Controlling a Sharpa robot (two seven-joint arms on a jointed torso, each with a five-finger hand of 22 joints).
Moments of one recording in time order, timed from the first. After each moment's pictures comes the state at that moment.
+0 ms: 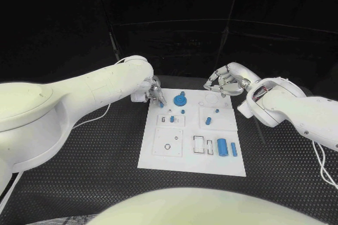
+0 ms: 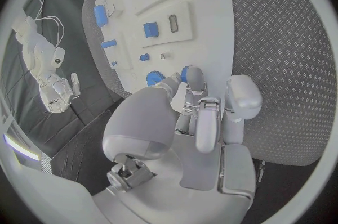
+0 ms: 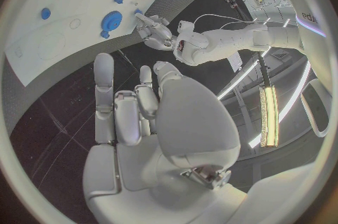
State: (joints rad) left arm 1.26 -0.34 -0.09 0.76 -0.98 0.41 -0.48; left_hand 1.24 0.12 0.28 0.07 0.12 0.84 0.09 0.75 0.14 1.14 0.01 1.01 0.52 1.46 -0.05 1.56 1.31 0.10 1.35 0.06 1.20 1.11; right arm 1.11 -0.78 0.10 1.47 -1.10 -0.32 0.00; right_hand 1.38 -0.08 0.07 0.29 0.49 0.94 0.08 0.48 0.31 1.35 0.00 1.25 1.22 1.47 -0.05 1.38 1.29 0.16 1.09 0.05 1.03 0.56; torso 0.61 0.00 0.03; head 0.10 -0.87
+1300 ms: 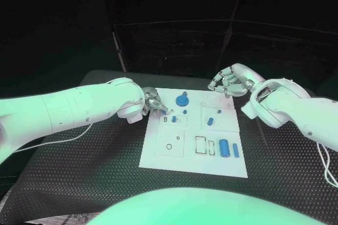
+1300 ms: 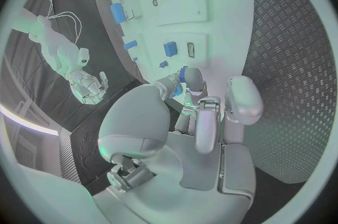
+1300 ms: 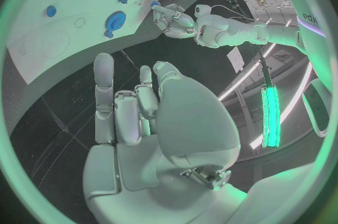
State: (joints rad) left arm 1.23 -0.67 -0.16 1.32 -0.88 -0.04 -0.47; left_hand 1.14 0.05 0.46 0.05 0.11 0.84 0.08 0.80 0.17 1.17 0.00 1.01 0.52 1.47 -0.06 1.56 1.31 0.10 1.37 0.05 1.22 1.14; right arm 1.10 -0.78 0.09 1.46 -1.10 -0.31 0.00; right_hand 1.38 -0.08 0.08 0.28 0.49 0.94 0.08 0.48 0.31 1.35 0.00 1.25 1.22 1.47 -0.05 1.38 1.29 0.16 1.09 0.05 1.03 0.56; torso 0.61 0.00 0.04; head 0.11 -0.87
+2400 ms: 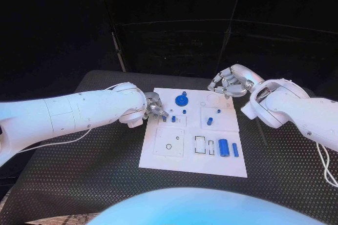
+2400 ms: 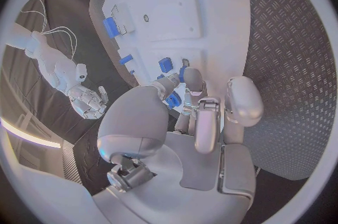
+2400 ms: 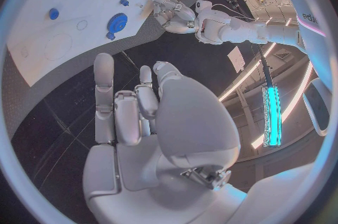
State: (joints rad) left arm 1.22 -0.67 -0.18 1.35 -0.96 -0.04 -0.48; left_hand 1.13 0.04 0.49 0.04 0.11 0.84 0.07 0.81 0.17 1.19 -0.01 1.02 0.53 1.47 -0.06 1.56 1.31 0.10 1.38 0.05 1.23 1.15; right arm 1.10 -0.78 0.09 1.45 -1.09 -0.31 0.00; right_hand 1.38 -0.08 0.08 0.29 0.49 0.94 0.08 0.48 0.31 1.35 0.00 1.25 1.22 1.47 -0.05 1.38 1.29 0.16 1.09 0.05 1.03 0.56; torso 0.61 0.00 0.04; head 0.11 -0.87
